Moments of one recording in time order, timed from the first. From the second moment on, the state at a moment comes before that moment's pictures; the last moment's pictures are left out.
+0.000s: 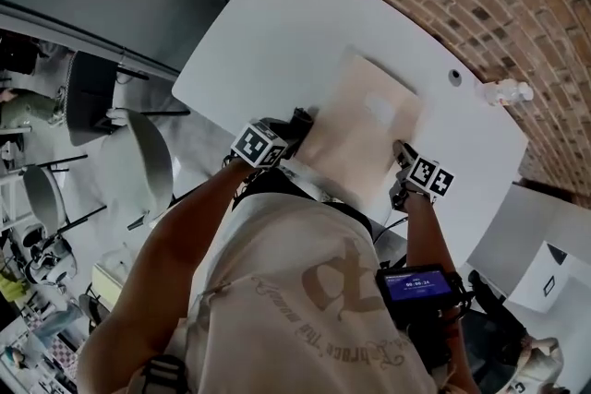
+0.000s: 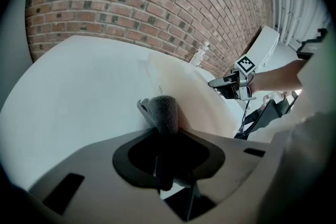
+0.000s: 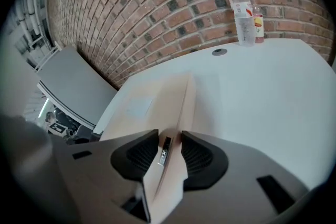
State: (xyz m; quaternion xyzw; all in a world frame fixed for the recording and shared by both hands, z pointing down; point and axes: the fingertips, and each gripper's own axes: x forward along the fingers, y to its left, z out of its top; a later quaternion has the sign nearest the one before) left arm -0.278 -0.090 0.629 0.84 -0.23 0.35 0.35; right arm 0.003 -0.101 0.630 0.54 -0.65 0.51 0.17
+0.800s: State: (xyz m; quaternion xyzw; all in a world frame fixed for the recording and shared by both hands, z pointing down) left arm -0.303 0.028 0.636 0.71 -0.41 0.36 0.45; right arm 0.007 -0.104 0.631 0.49 -0.70 0.49 0.16
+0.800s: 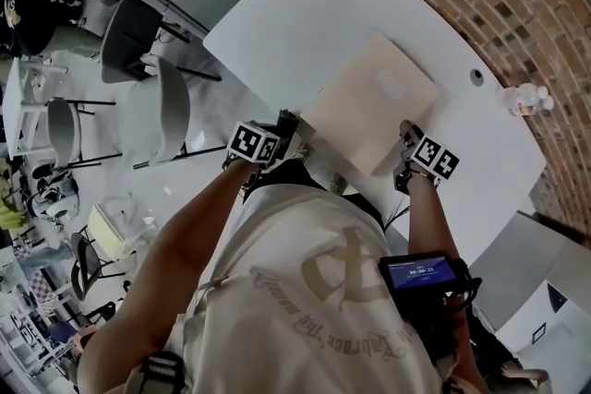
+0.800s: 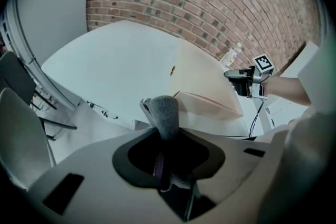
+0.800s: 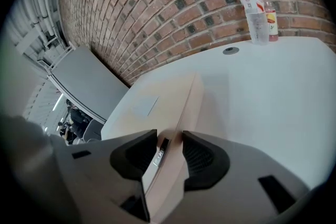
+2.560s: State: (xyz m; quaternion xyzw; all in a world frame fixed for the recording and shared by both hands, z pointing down) left arm -0.043 0.122 0.619 0.79 -0.08 0.41 0.46; right arm 0.007 -0.104 0.634 0.48 -0.72 0.48 0.14
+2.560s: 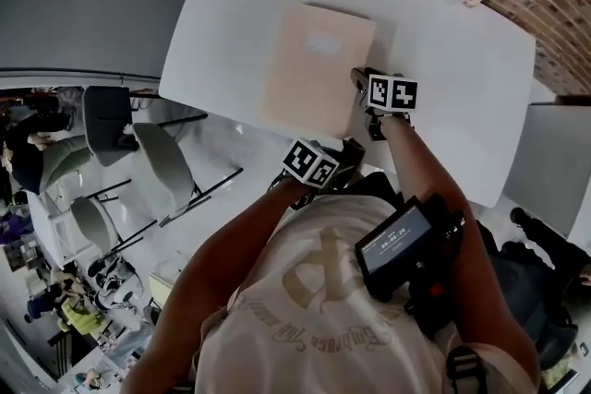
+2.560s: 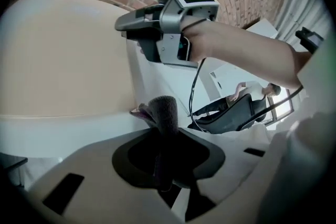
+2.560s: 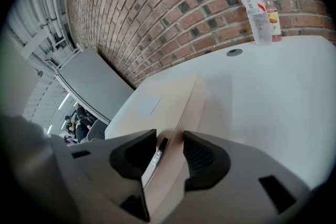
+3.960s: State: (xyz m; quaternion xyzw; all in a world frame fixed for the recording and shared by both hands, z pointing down) left arm 0.098 -0.147 0.584 0.81 -0.05 0.57 0.14; right arm -0.053 -0.006 0.586 0.38 -0.85 0.26 0.25
